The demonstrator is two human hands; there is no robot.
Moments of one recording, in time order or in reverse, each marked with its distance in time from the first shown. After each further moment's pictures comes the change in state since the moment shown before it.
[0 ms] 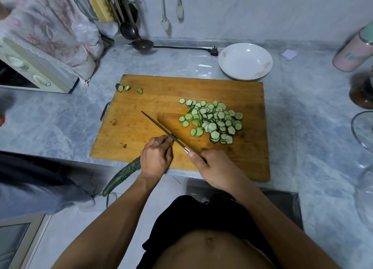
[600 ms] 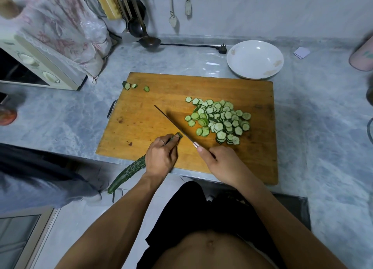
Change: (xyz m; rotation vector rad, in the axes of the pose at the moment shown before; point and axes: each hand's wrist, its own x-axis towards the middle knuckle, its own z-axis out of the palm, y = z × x) left_hand -0.001 0.000 0.003 -0.053 0.052 -0.015; right_hand 0.017 0.015 -0.003 0.022 -0.014 0.048
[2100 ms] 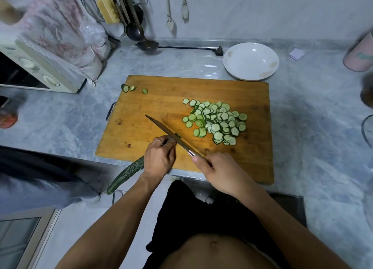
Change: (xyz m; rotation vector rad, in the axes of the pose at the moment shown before) left_hand 0.002 0.007 -0.010 0.014 -0.084 -0.010; right_hand -0.027 -0.013 -0.009 -0.071 -0.035 -0.045
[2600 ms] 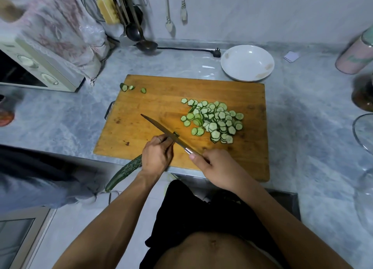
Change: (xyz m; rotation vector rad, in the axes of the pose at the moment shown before) left_hand 0.001 0.003 -0.006 0.003 -0.008 -0.010; right_hand -0.002 -0.004 0.001 0.061 0.014 -0.017
